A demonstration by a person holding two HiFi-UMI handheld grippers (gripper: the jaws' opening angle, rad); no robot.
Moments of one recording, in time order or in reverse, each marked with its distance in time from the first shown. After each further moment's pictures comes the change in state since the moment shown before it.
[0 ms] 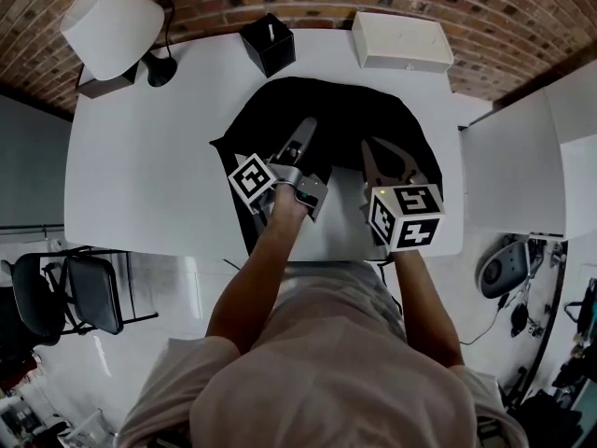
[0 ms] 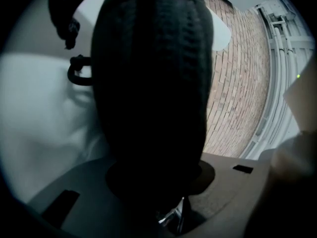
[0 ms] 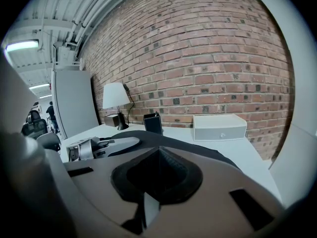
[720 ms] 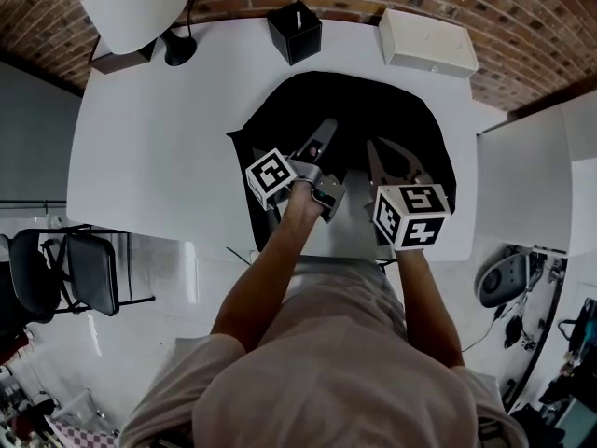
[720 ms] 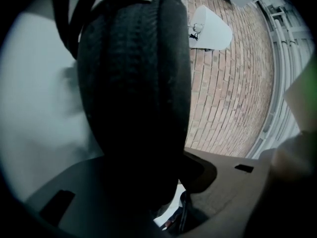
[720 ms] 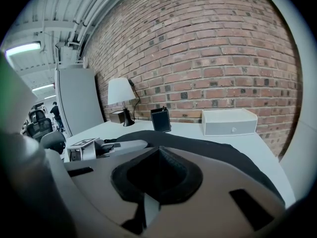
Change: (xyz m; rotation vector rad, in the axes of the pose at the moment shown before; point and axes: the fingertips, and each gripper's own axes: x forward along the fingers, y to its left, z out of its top) left arm -0.018 0.024 0.003 0.028 -0.007 0.084; right arm 0.020 0.027 -0.015 -0.007 0.037 0.056
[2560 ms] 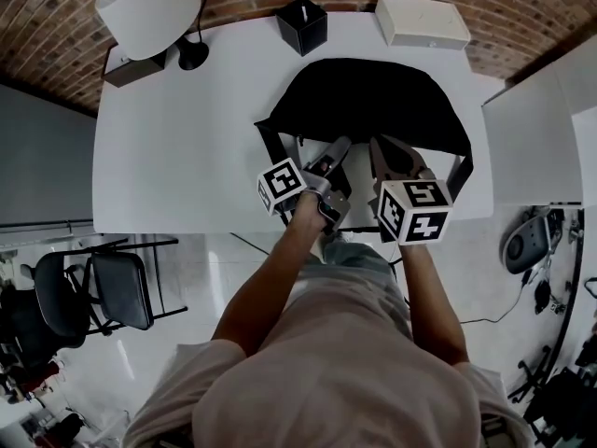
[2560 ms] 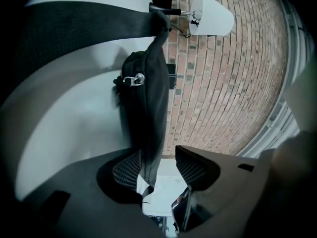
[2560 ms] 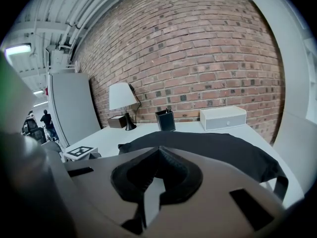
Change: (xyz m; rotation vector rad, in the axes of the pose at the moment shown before) left arm -0.089 -0.001 -0.028 0.016 0.256 0.152; right arm -0.036 0.069 -0.005 0.095 -0.031 -0.095
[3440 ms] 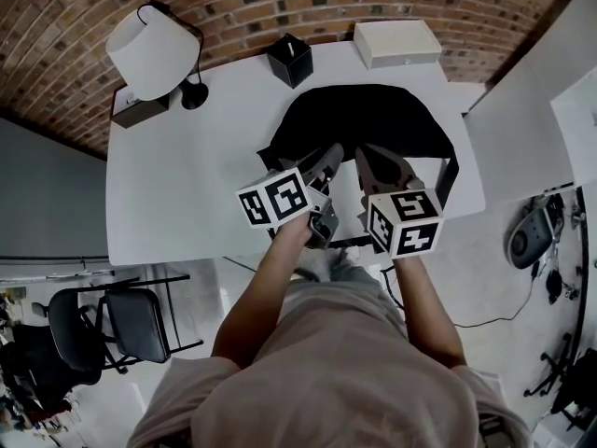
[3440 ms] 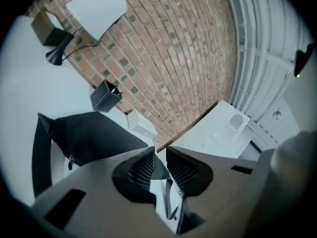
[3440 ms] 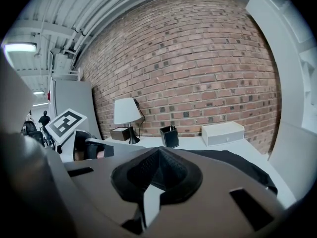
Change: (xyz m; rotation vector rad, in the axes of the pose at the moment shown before) left arm -0.018 -0.123 -0.007 0.710 0.161 0.099; right arm -0.040 0.038 0.054 -0.013 -0.118 -0.024
